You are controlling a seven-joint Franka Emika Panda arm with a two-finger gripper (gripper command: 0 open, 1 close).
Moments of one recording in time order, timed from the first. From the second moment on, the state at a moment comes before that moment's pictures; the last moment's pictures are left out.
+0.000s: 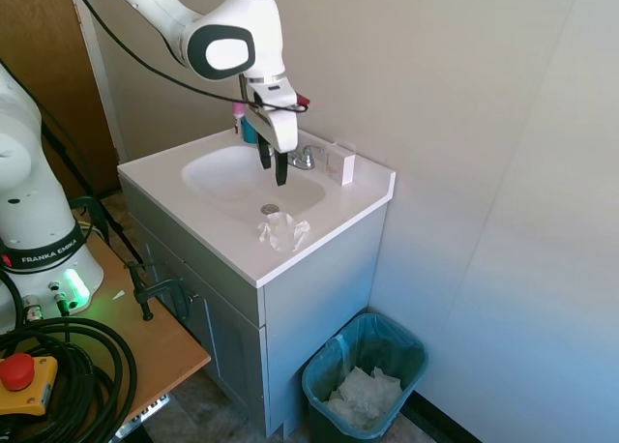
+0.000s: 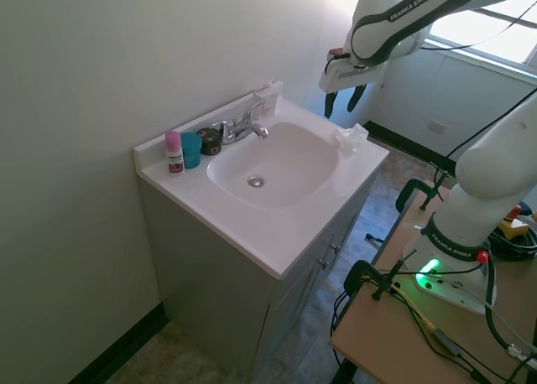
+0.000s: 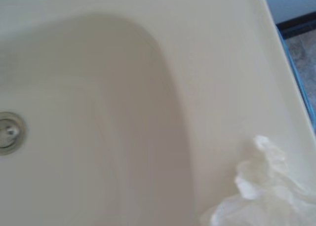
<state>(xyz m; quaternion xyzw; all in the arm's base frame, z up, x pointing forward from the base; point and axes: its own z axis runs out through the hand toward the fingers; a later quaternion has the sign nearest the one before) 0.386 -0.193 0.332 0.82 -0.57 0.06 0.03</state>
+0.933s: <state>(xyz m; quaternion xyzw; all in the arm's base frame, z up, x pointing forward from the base) 0.384 -0.241 0.246 0.80 -0.60 0.02 0.02</state>
